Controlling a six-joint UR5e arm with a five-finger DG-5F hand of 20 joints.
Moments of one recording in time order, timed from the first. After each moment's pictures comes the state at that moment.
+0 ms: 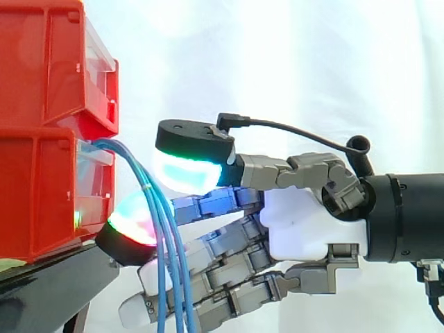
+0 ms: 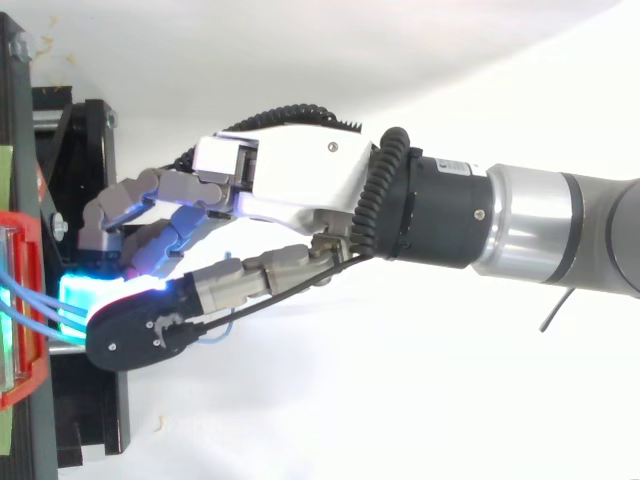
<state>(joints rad) 0.15 -2.44 -0.99 -2.86 -1.30 -0.04</state>
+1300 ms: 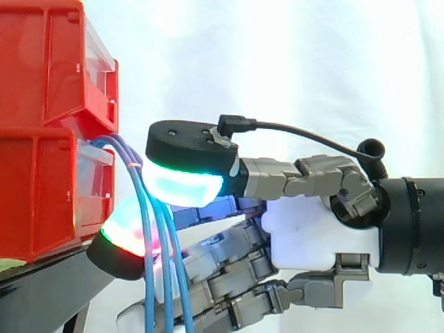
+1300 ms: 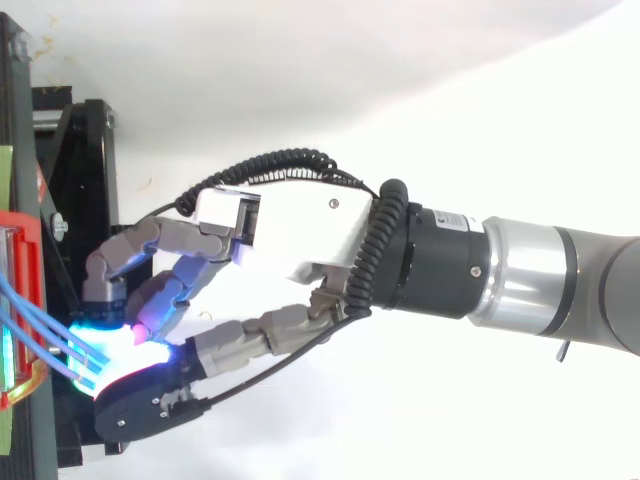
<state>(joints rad) 0.20 -2.44 -1.01 -2.81 -1.23 -0.07</state>
